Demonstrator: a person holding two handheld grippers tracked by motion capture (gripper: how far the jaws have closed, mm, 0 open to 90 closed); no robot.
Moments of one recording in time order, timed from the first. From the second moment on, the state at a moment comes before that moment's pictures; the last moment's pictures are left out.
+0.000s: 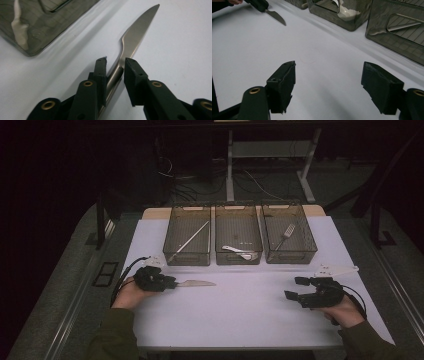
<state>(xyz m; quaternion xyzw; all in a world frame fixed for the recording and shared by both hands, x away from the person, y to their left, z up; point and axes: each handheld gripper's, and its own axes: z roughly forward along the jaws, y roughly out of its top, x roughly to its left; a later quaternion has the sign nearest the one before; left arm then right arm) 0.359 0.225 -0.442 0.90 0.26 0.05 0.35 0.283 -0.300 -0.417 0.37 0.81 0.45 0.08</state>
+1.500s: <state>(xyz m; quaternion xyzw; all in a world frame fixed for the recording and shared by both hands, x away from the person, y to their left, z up) 0.336 0.203 -0.434 0.90 0.22 0.06 0.38 0.282 -0.299 -0.414 0.37 0.80 0.47 0.07</state>
